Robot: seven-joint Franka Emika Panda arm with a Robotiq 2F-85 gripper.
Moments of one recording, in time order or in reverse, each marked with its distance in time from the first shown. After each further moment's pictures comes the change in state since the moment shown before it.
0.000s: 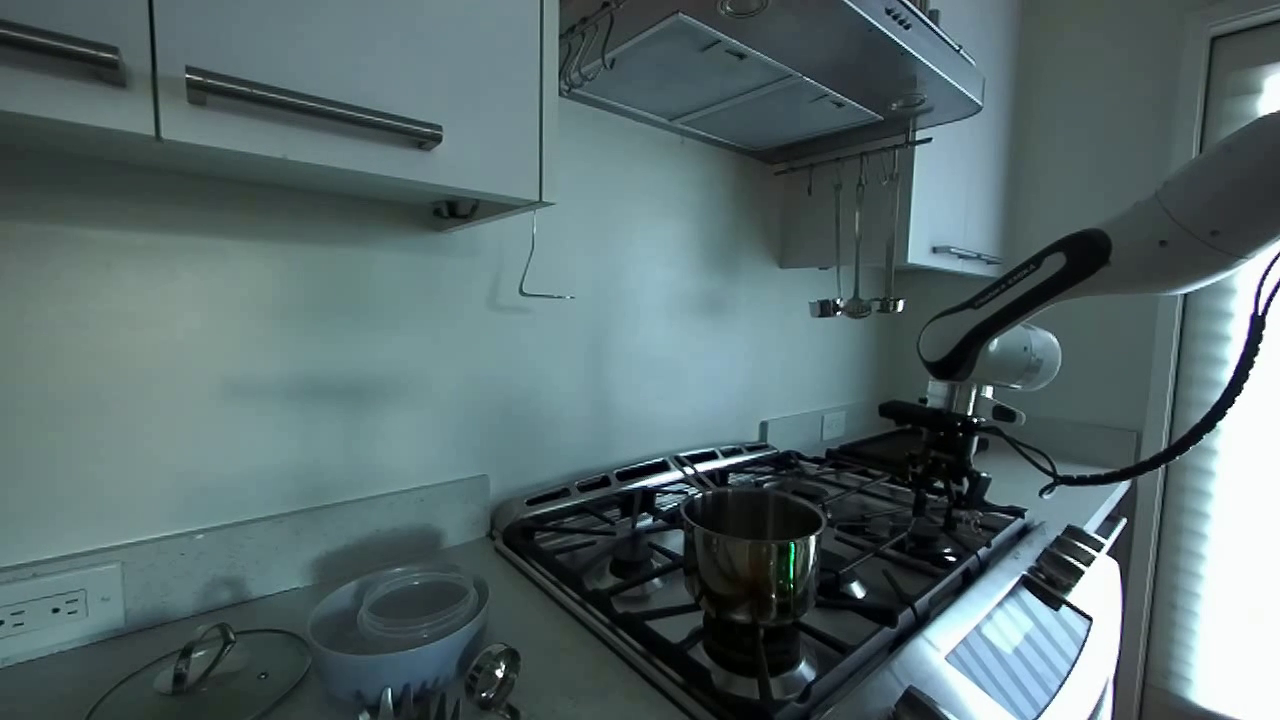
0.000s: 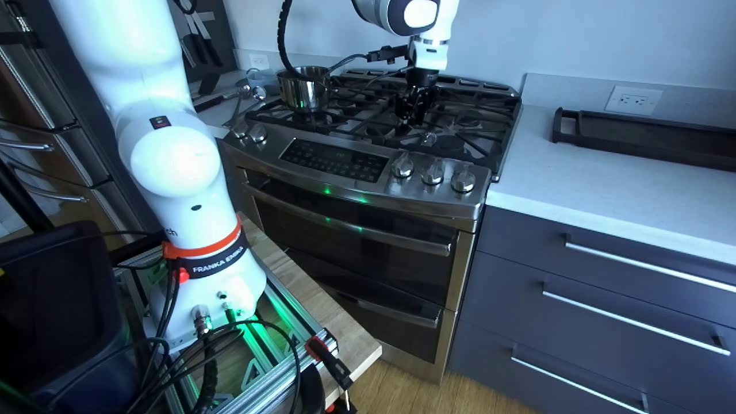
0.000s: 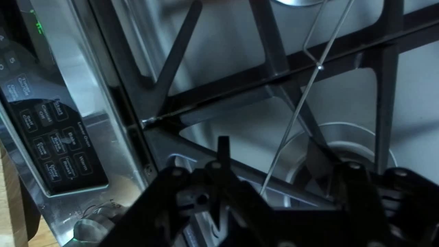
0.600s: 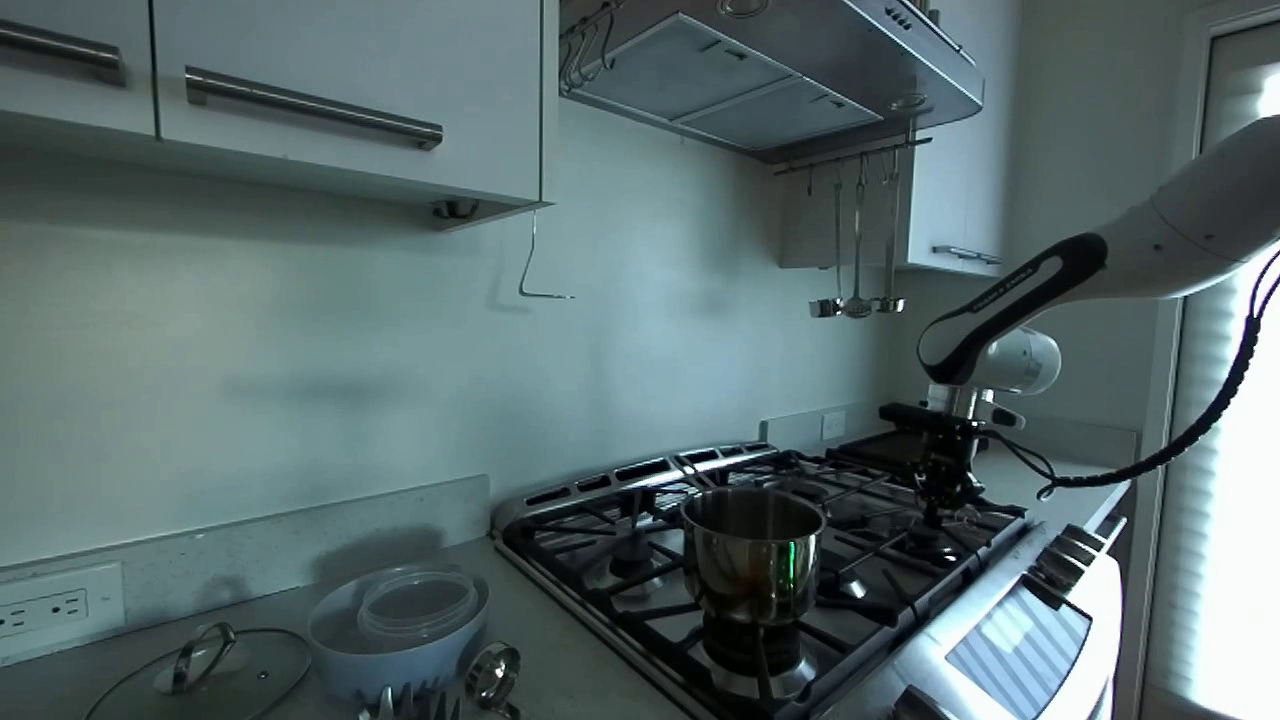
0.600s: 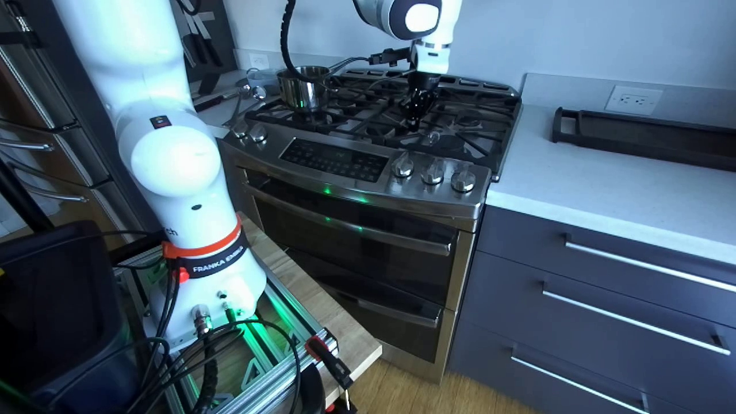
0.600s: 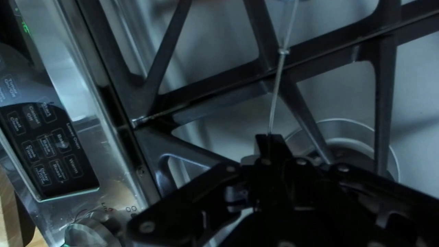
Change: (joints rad) arm 0.004 0.015 -0.011 0.001 0.013 0.021 0.000
